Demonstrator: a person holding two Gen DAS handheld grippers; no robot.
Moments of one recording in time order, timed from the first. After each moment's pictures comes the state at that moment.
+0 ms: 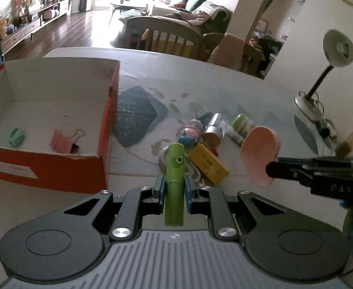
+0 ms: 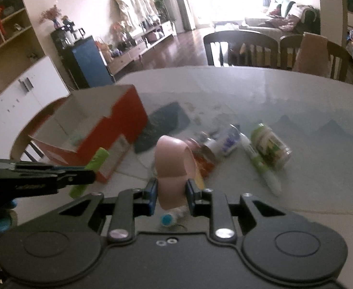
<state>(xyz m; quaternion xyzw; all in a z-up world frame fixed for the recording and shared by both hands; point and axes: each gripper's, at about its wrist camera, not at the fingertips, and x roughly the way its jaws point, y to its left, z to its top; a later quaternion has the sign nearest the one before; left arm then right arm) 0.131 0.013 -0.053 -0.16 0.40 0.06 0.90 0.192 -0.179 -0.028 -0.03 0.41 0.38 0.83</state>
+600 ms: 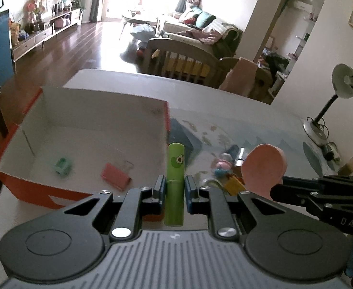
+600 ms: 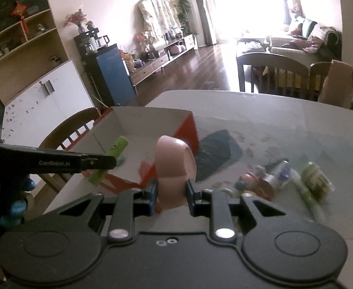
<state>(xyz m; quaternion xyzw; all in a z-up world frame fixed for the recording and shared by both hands) 0.106 0.105 -0.005 -0.17 0.37 0.07 0.91 0.155 -0.091 0.014 -0.03 0.37 0.42 0.83</state>
